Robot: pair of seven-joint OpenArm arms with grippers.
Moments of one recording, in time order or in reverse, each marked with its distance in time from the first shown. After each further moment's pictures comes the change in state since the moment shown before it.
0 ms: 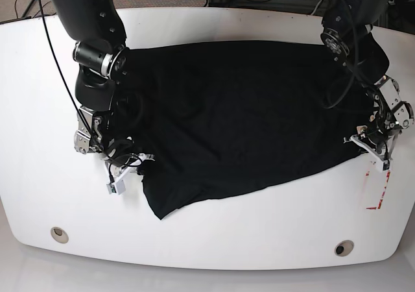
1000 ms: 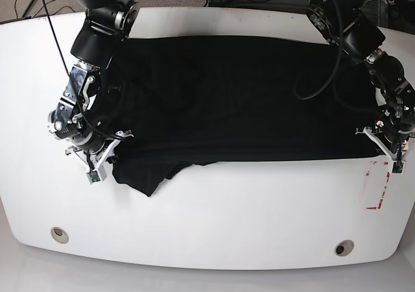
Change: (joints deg) left arm 8.8 3.3 4.3 34.1 -1.5 -2.4 16.0; right arm -18.6 -2.1 -0.2 48.8 1.0 1.0 -23.3
